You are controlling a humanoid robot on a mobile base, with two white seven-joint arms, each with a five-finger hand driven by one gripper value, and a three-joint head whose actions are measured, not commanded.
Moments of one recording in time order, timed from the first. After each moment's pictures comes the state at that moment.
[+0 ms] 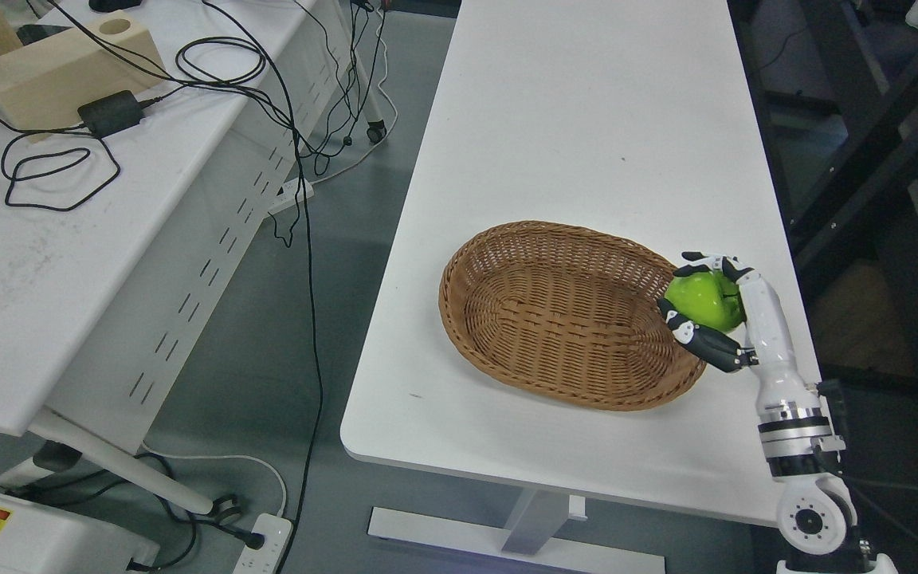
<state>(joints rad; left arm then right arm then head) -0.04 0.00 0.09 -0.04 -0.07 0.00 -0.19 0.06 -0.18 -0.07 -1.69 0.49 -0.30 0.04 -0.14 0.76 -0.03</state>
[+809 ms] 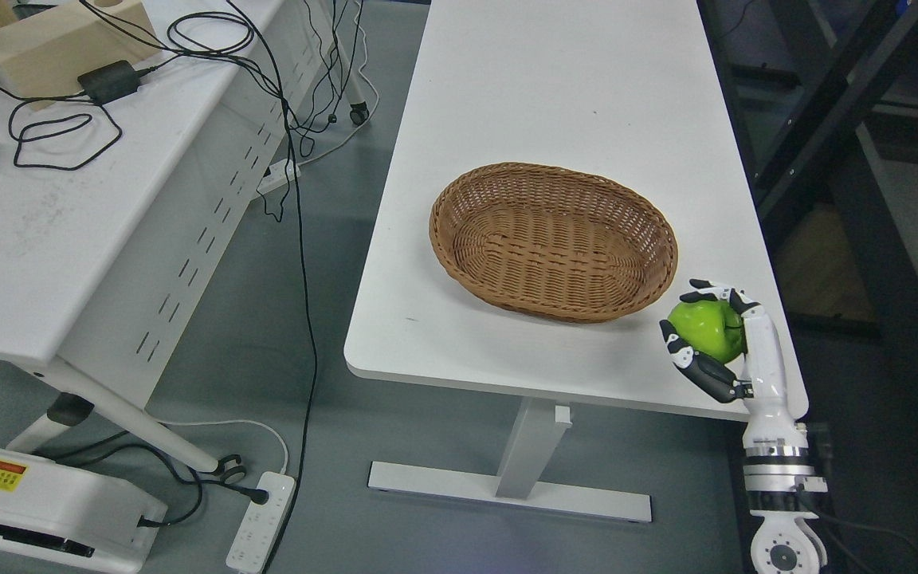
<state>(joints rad) -0.04 0.00 0.09 -0.04 -0.07 0.00 -0.19 0.15 -0.08 -0.10 -1.70 0.48 -0.30 -0.04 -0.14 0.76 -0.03</state>
